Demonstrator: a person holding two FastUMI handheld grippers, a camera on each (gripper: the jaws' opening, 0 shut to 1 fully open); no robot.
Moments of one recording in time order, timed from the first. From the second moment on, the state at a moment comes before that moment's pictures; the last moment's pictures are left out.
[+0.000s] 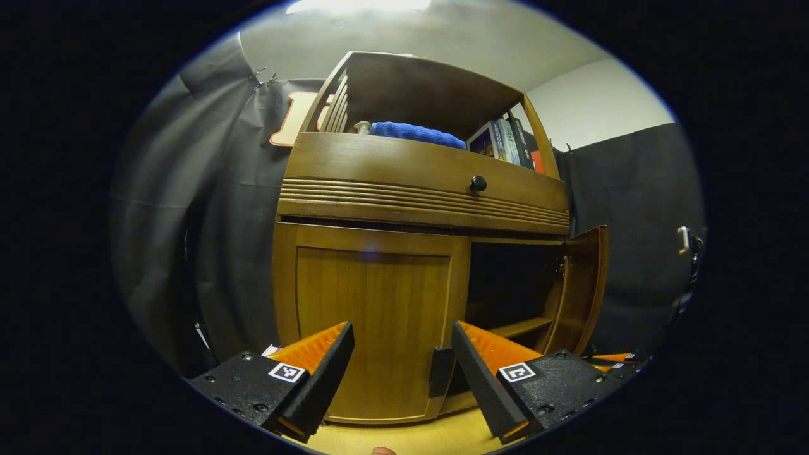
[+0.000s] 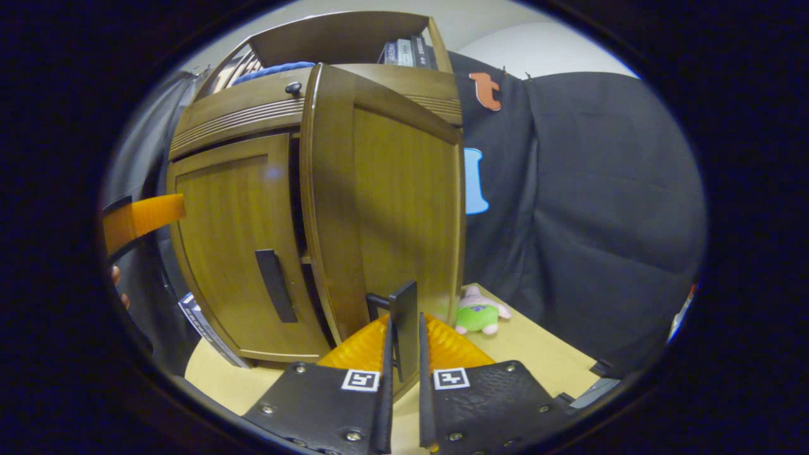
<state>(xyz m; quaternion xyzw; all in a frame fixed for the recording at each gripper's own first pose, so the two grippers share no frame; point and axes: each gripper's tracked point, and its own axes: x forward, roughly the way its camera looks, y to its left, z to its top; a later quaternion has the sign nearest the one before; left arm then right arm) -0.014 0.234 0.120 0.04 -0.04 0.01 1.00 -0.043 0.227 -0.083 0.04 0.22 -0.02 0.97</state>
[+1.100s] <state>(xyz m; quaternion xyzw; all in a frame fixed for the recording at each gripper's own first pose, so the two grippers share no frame) 0.001 0.146 0.096 0.03 -0.02 0.00 1.00 -0.045 0.082 -0.089 0.09 0.23 0.00 0.97</state>
